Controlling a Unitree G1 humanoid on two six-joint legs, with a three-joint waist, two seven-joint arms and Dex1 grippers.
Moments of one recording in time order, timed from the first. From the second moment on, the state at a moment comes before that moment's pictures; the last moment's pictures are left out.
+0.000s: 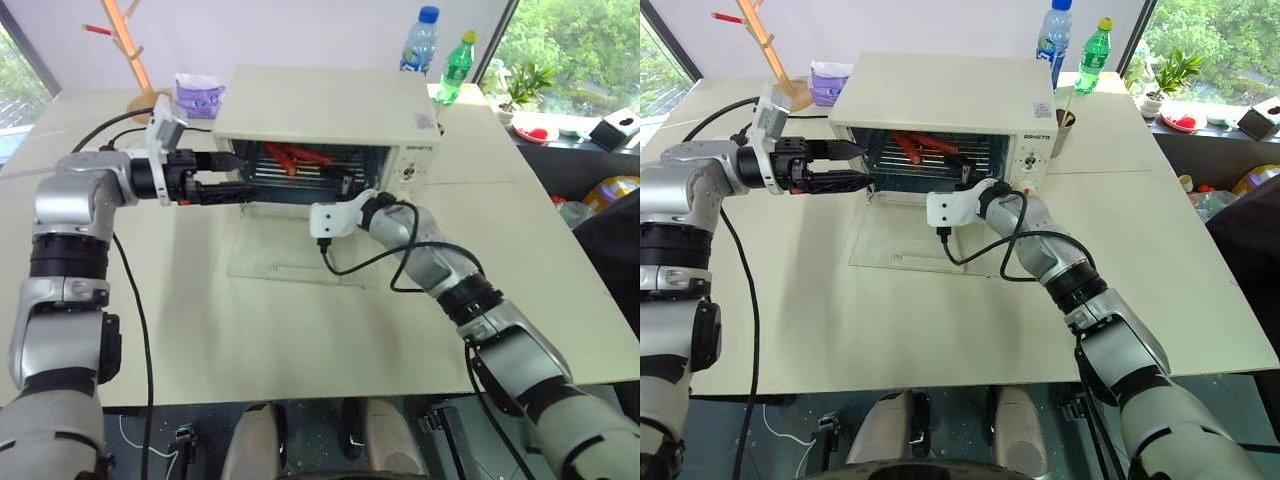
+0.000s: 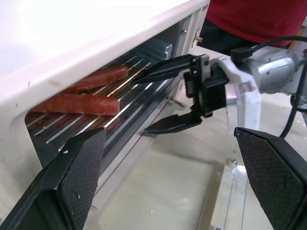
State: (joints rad) left arm -0.96 0.71 0.02 0.52 -0.38 0.54 -1.38; right arm -0.89 -0.35 0.48 0.46 -0.67 -0.13 0.36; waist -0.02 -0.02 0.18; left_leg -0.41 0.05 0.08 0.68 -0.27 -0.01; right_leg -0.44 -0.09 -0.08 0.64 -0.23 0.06
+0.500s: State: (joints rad) left arm -0.96 0.71 0.02 0.53 -0.38 0.53 -1.37; right arm -0.96 -0.32 0.48 0.58 -0.69 -0.18 0.28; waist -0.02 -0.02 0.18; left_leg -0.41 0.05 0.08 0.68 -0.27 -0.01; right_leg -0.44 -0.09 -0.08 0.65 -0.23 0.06
